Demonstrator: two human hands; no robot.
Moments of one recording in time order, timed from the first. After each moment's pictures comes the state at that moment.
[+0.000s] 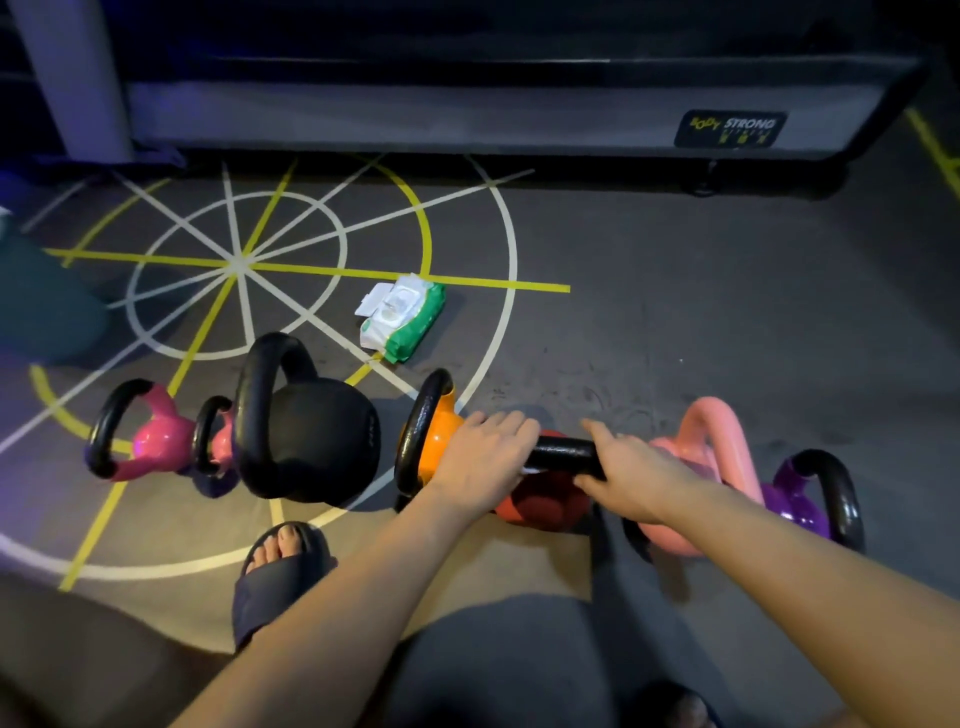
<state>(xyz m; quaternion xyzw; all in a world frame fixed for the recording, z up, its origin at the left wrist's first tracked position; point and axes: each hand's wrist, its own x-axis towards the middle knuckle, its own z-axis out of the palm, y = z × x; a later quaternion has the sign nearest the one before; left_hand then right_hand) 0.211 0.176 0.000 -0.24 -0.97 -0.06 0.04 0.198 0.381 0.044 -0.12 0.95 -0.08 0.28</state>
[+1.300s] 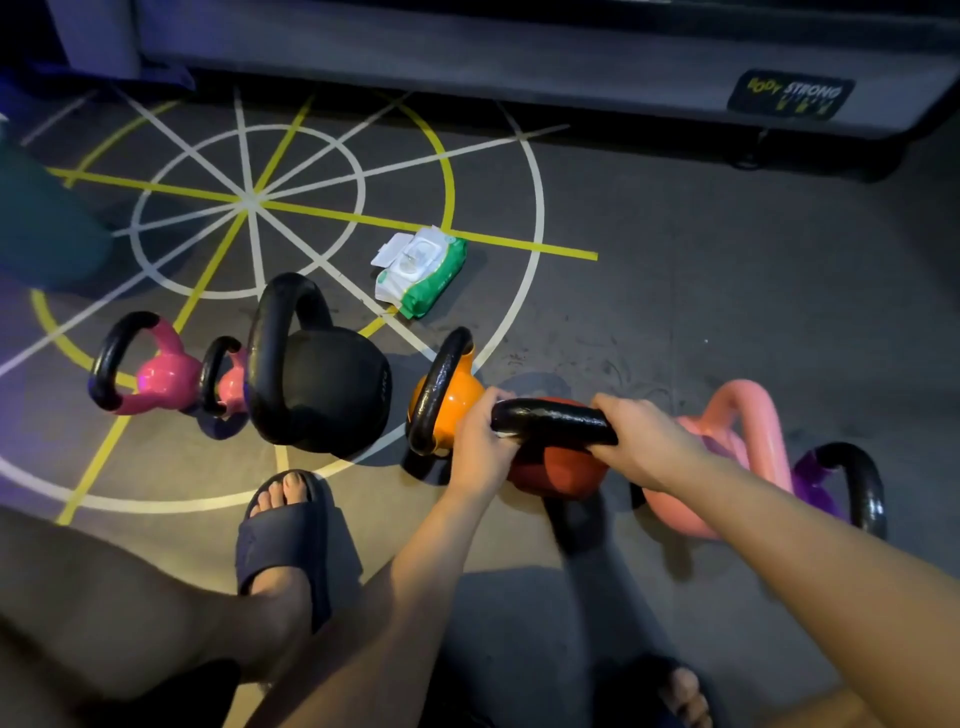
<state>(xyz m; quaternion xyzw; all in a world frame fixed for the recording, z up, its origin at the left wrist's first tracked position) 0.242 0.177 -0.051 0.13 -0.81 -0.58 0.03 0.190 0.368 0.032 -0.16 0.95 -0.14 0.25</state>
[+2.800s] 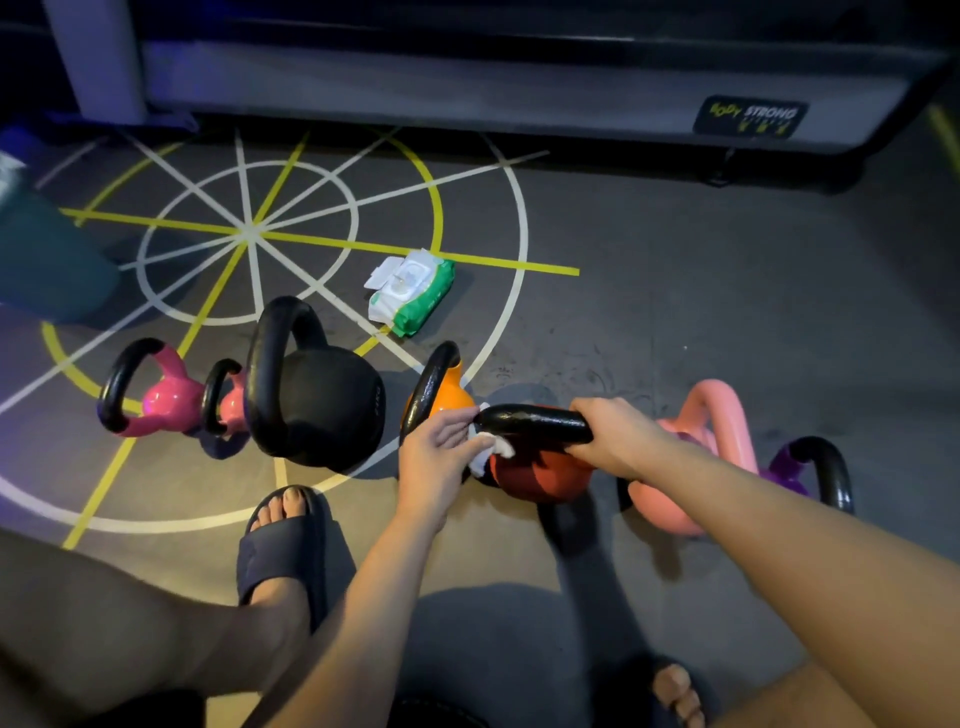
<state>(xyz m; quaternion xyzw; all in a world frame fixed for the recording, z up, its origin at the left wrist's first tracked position) 0.272 0.156 -0.003 0.24 -0.69 -0.68 0.00 0.185 0.369 0.037 -0.15 0.94 -0.15 0.27</state>
